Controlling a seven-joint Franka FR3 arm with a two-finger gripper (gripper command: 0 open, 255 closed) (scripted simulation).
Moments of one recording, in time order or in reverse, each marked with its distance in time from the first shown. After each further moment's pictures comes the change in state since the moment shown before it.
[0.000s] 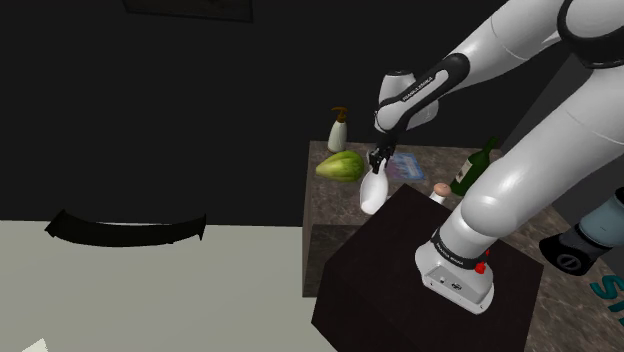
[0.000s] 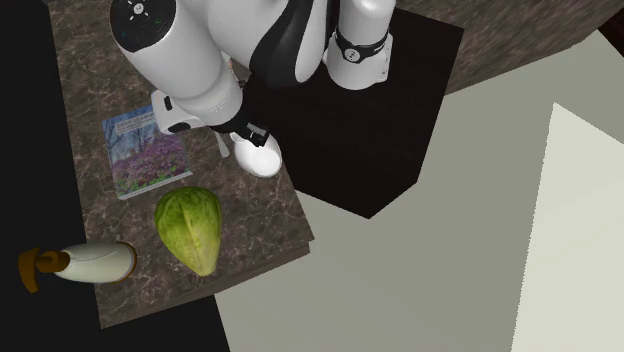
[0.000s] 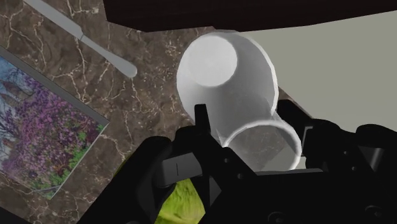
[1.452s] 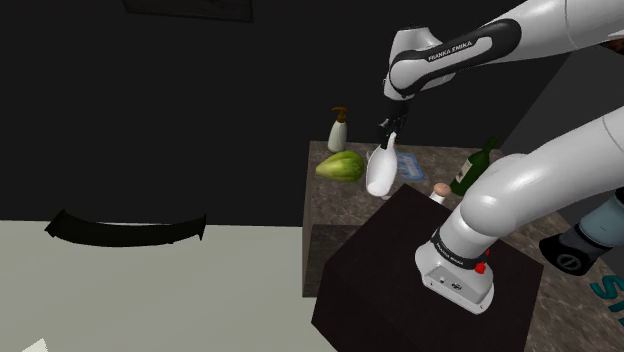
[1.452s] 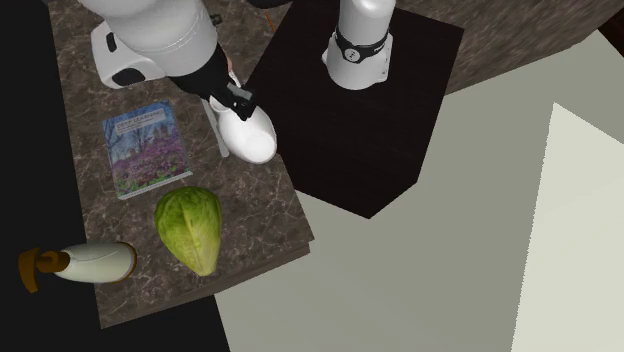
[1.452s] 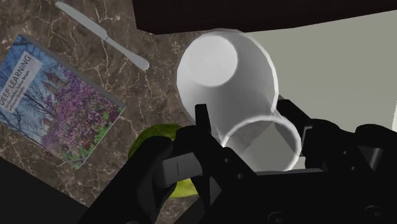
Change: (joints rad) arm -0.015 -0.265 0.040 0.114 -0.022 -0.377 0.020
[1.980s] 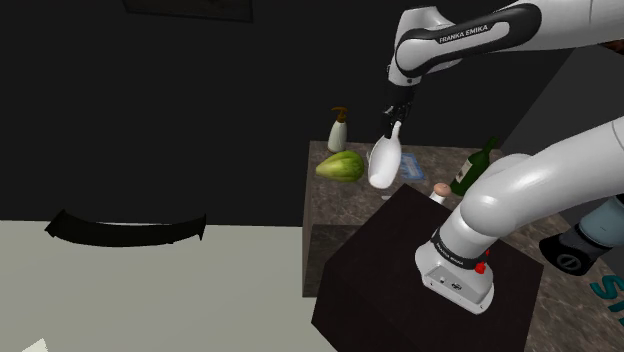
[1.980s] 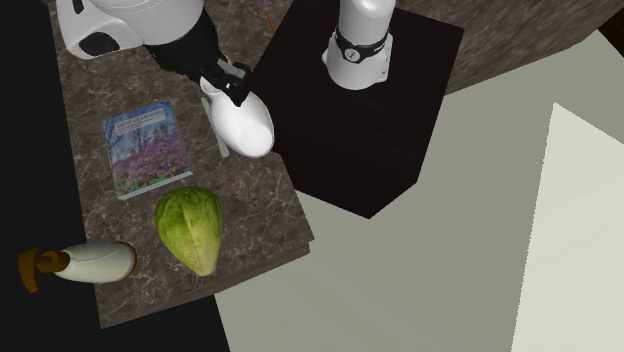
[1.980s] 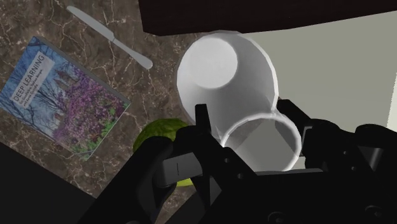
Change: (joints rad) arm -0.001 -0.066 0.017 0.067 0.005 -0.133 0.000
